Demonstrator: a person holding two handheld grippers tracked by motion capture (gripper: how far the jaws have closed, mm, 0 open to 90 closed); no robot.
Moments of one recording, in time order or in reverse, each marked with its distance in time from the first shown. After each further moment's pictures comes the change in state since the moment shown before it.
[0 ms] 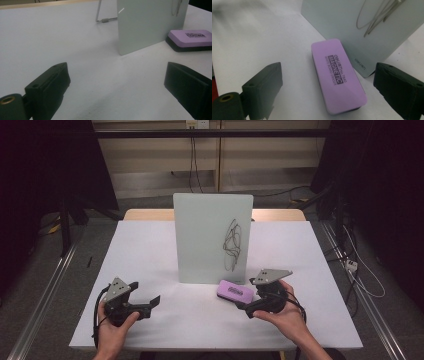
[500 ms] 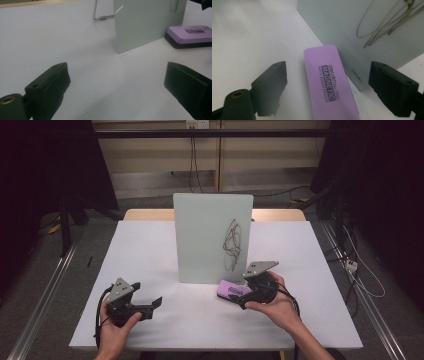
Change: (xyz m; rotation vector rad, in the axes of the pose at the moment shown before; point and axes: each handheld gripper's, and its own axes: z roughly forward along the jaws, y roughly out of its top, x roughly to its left) left arm -0.004 0.000 0.003 0.014 -0.006 0.020; right arm -0.009 0.019 0.023 0.071 0.001 -0.055
